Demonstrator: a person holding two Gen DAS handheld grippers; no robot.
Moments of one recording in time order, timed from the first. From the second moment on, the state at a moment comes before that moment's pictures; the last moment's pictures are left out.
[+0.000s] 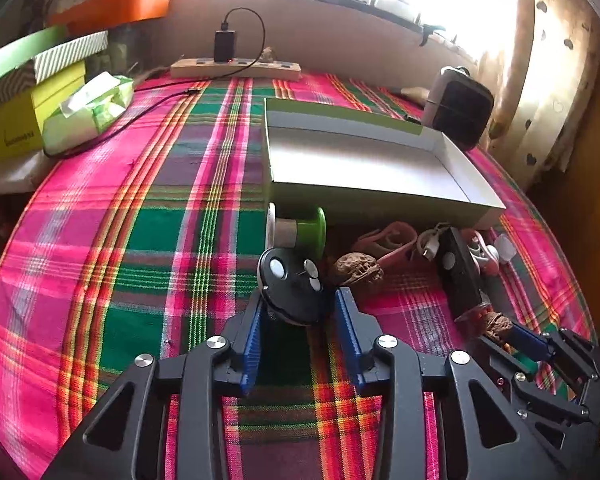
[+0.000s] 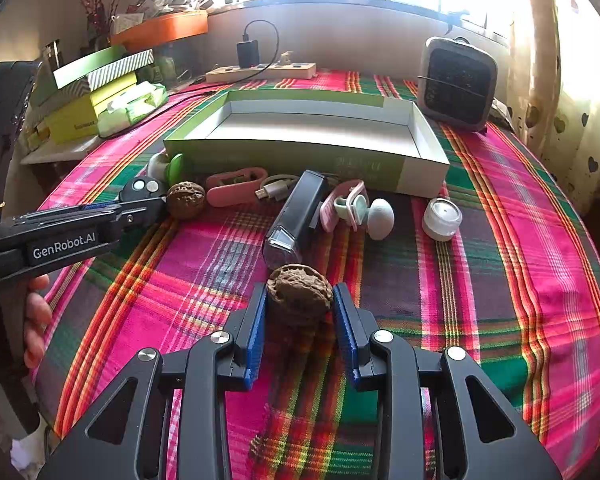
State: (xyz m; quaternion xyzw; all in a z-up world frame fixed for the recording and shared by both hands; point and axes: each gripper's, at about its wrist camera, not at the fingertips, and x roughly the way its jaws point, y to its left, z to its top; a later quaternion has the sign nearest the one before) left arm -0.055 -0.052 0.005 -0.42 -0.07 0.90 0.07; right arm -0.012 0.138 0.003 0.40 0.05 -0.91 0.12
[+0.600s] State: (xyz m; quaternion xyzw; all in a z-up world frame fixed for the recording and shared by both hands) left arm -0.063 -0.054 0.006 -0.41 -0.07 0.91 0.05; right arm -0.012 0.138 0.002 0.40 0.05 -0.91 0.13
